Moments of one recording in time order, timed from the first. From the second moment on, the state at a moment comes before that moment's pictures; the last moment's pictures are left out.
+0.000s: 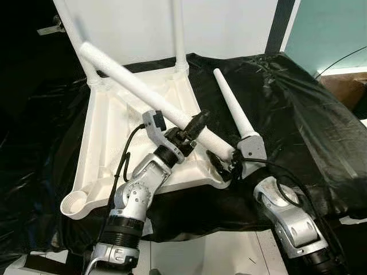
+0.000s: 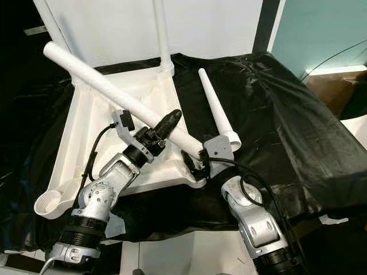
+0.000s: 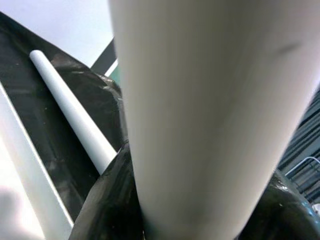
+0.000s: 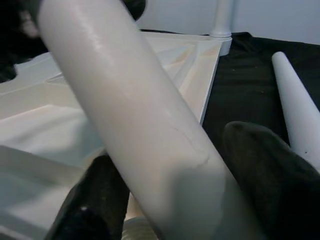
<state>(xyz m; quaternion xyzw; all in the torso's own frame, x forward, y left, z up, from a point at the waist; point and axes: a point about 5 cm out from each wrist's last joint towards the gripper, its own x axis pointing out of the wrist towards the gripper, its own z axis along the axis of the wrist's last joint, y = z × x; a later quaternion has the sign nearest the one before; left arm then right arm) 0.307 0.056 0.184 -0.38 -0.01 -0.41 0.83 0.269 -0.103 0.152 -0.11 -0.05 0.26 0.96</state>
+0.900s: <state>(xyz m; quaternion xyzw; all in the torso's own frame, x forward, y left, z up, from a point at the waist) 0.300 0.037 0.194 -0.42 -0.01 -0.44 0.79 0.272 -0.113 0.156 -0.14 -0.06 0.20 0.97</state>
